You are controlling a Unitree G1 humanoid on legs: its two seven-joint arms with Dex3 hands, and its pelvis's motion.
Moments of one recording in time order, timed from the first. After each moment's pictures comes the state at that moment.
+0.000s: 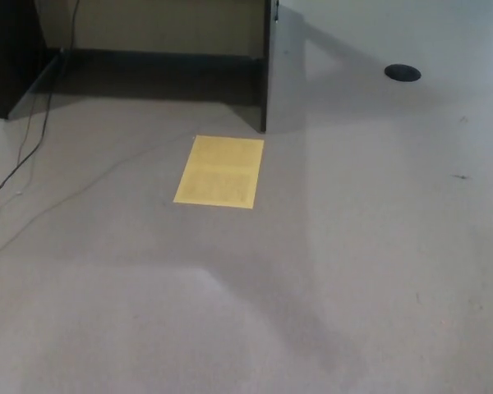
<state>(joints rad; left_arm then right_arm) 0.15 0.53 0.09 1.00 0.16 -0.36 -0.04 -0.20 -0.38 0.16 1.20 -0.28 -0.20 -0.05</state>
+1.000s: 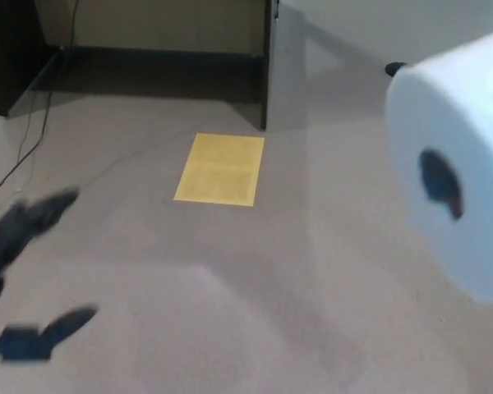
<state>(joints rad) -0.04 0.53 0.14 -0.08 0.02 -0.42 -0.15 -0.23 -0.39 0.19 1.25 -0.31 -0.29 -0.07</state>
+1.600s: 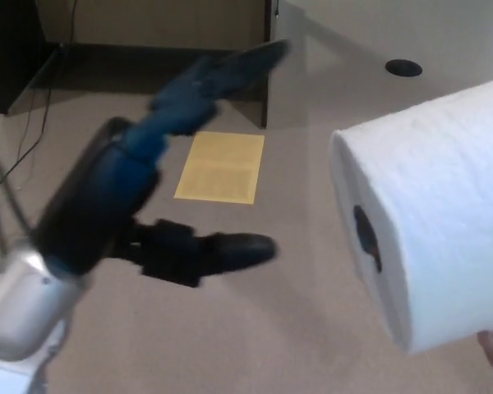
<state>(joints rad) -0.38 0.43 -0.14 -0.53 0.00 -0.14 -0.21 -0.25 -0.39 0.19 1.25 -0.31 -0.29 -0.07</state>
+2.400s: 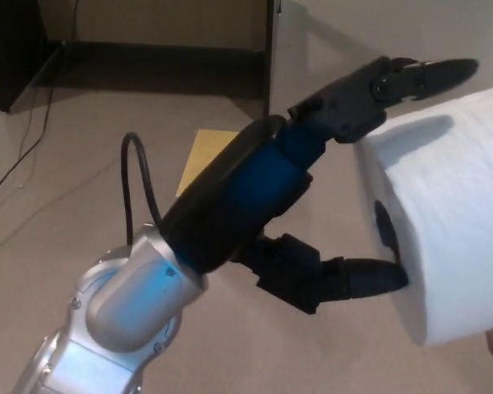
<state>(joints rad) -0.52 0.29 -0.33 -0.58 0.08 0.10 -0.24 -0.28 -0.39 0.18 1.27 -0.32 -0.29 -0.08</state>
